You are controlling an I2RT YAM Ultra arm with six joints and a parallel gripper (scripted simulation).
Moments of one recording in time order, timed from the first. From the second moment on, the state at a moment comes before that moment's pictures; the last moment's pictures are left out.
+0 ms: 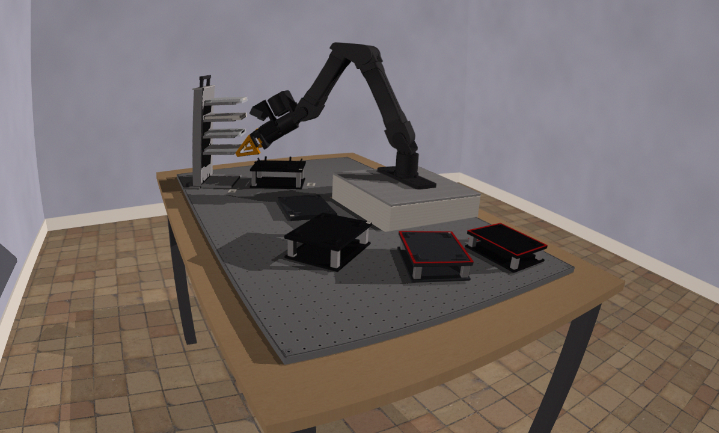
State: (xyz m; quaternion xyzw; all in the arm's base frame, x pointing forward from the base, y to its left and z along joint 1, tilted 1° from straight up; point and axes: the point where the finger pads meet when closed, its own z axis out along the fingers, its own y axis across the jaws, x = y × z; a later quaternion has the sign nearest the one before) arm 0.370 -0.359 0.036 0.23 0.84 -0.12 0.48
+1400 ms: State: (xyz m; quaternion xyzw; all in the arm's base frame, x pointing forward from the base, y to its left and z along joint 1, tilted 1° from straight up) arm 0.370 -0.359 0.036 0.23 0.84 -0.12 0.48
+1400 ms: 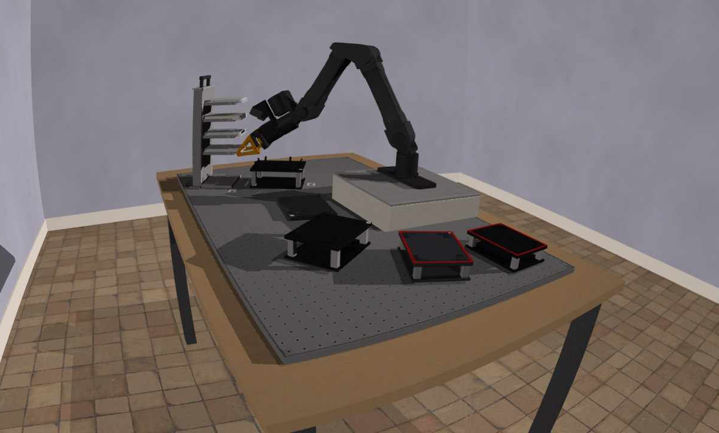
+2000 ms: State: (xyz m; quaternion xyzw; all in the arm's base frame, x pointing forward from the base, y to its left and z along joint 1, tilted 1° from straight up) arm 0.370 -0.359 0.036 0.23 0.84 -0.12 0.48
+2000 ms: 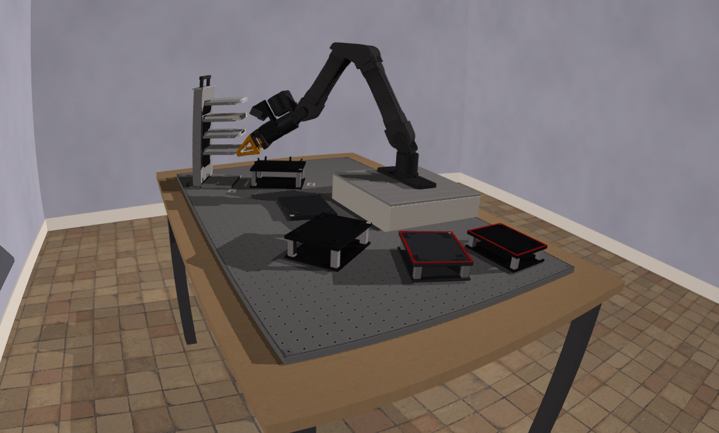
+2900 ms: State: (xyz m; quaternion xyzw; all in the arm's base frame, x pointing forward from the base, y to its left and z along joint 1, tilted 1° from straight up) arm 0.360 -0.354 0.036 0.23 0.84 -0.12 0.47
